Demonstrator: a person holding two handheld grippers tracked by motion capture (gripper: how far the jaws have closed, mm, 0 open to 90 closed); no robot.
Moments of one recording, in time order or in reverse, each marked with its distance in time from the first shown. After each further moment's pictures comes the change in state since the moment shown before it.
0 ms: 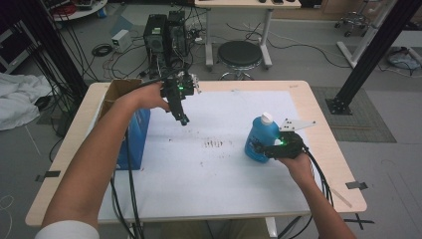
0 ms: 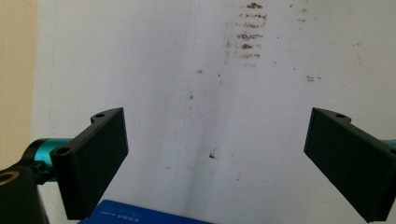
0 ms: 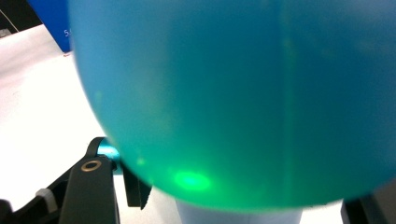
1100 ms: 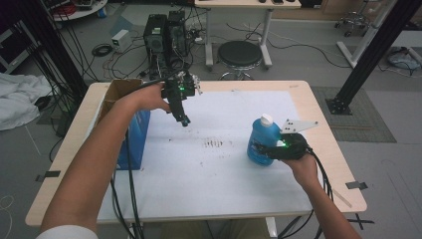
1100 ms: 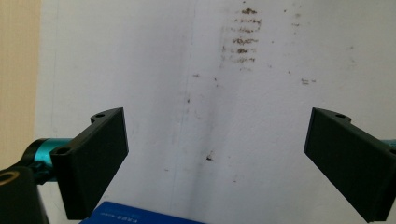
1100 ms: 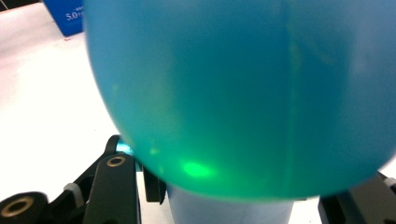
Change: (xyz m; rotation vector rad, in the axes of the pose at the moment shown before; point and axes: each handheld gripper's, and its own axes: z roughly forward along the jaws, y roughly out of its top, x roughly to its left) left arm -0.010 0.005 -0.006 -0.016 0.013 0.018; right arm 0.016 0.013 -0.017 0.045 -0.028 -0.080
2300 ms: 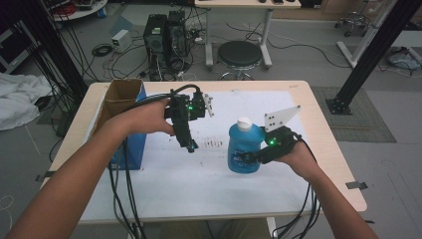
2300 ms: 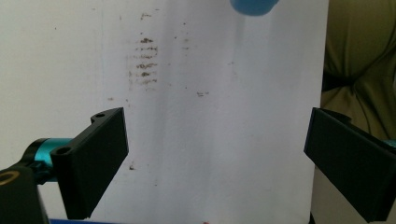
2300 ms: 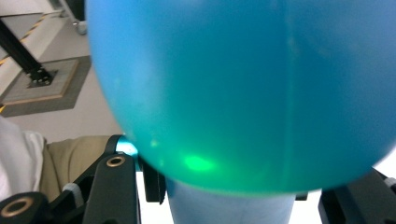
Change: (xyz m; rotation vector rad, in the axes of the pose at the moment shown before) left arm -0.092 0.023 -0.039 -0.016 -0.104 0.085; right arm 0.041 0.069 0.006 0.042 0.459 -0.193
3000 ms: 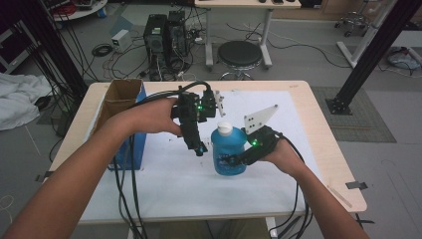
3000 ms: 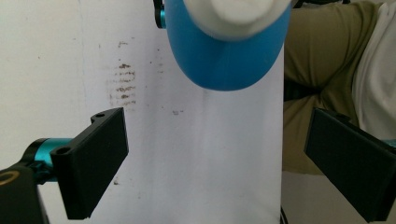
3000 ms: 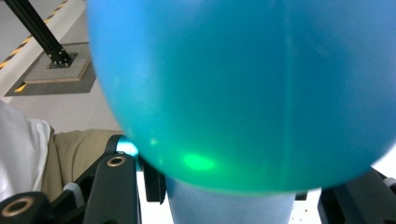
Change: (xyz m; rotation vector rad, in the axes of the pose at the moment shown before) left arm -0.017 0.025 -0.019 -0.010 -0.053 0.019; right arm -0.003 0.017 0.038 0.047 0.081 -0.067
